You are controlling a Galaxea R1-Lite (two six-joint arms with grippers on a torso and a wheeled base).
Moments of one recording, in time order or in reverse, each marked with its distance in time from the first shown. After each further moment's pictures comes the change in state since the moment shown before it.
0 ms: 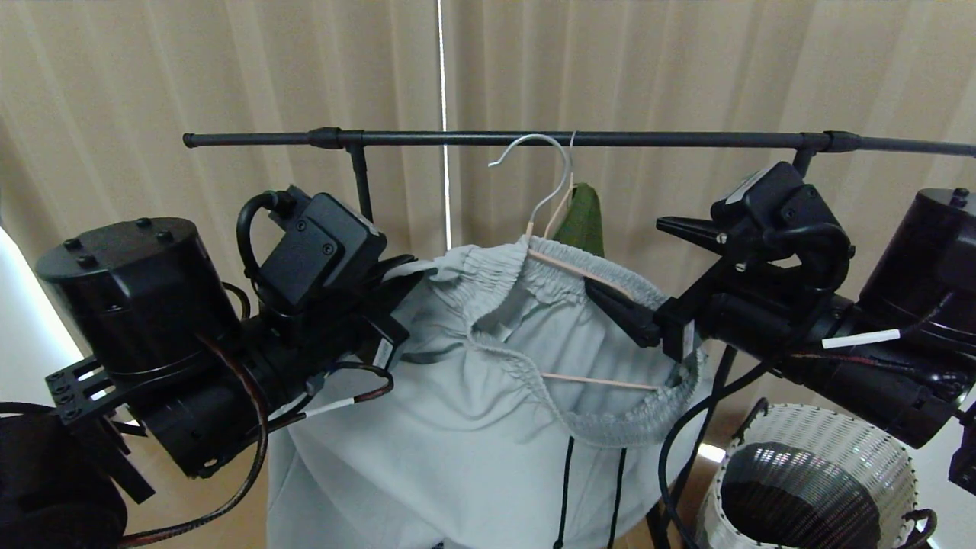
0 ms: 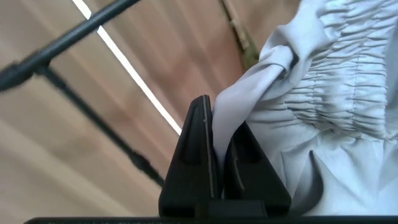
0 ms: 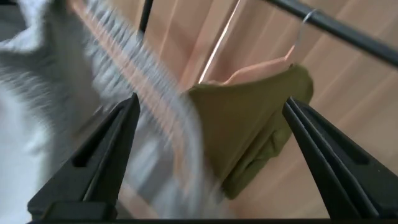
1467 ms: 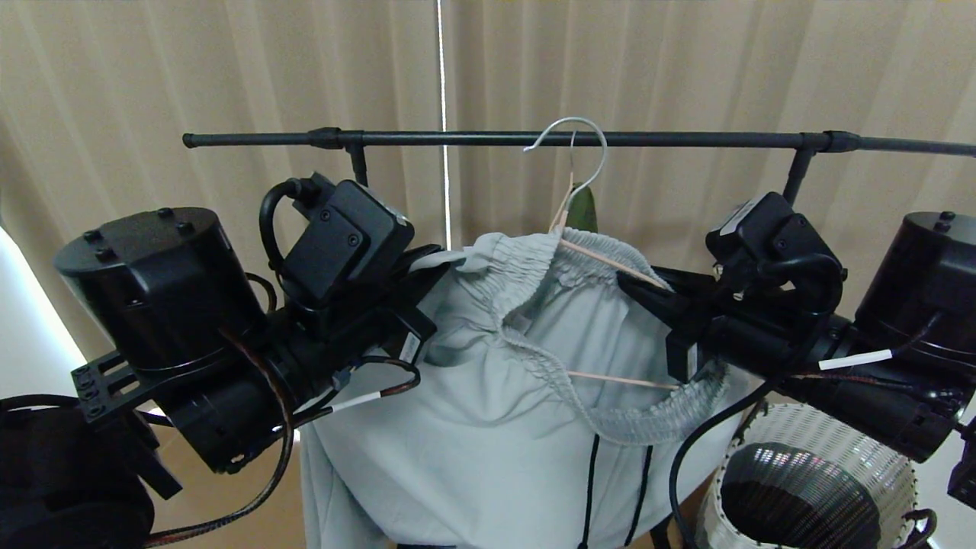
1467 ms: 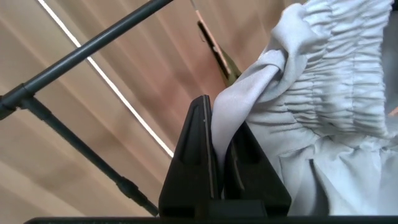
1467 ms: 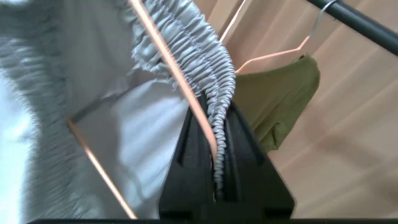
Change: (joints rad) left arm -0.057 0.029 -0.044 -0.027 0.000 -0.001; right arm -0.014 -0.004 0.052 -0.002 0.045 -0.008
